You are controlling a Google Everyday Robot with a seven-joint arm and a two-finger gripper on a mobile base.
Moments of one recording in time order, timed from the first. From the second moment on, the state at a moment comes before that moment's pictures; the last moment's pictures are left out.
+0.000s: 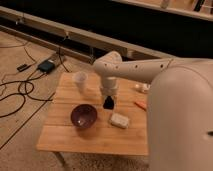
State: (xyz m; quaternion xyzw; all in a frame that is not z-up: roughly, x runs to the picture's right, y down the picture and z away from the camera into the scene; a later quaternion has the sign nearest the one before) arm 0.036 0.110 0.769 -0.23 0.29 0.68 0.63
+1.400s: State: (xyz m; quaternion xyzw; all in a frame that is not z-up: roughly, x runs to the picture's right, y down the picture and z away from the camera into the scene) arm 0.069 0.191 0.805 -0.23 0.35 0.71 0.57
